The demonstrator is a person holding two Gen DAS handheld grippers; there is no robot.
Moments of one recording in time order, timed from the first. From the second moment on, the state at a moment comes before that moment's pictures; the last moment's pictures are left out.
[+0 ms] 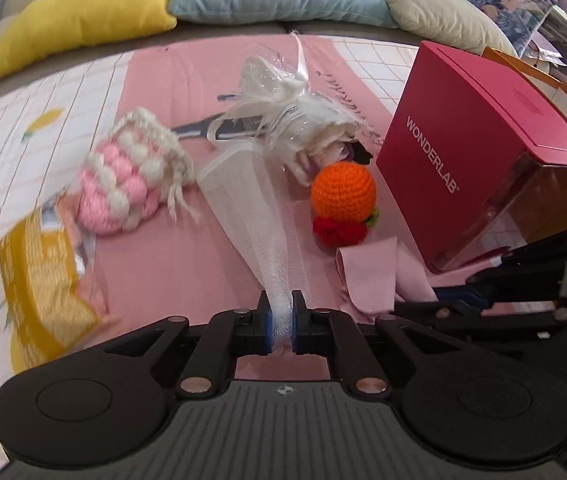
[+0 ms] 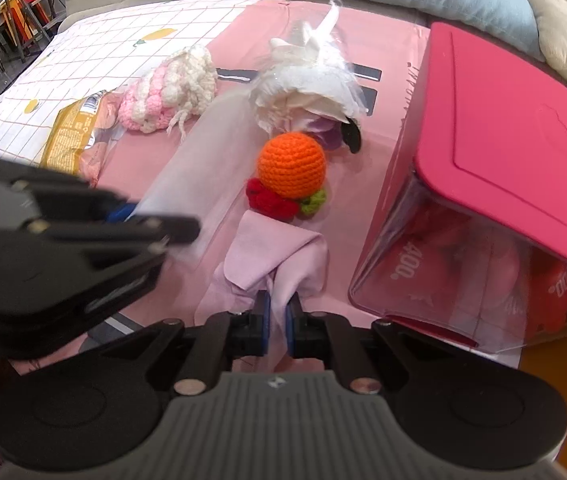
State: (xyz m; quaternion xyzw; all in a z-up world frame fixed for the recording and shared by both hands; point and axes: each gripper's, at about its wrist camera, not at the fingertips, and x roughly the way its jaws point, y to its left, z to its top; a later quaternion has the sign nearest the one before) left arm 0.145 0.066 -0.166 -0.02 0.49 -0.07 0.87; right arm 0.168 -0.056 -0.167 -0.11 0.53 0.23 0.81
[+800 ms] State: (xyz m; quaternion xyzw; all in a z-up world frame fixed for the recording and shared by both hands) left arm 0.060 0.051 -0.097 -0.11 0.52 -0.11 0.84; right arm 0.116 -0.116 -0.122 -0.04 0.51 0.24 0.82
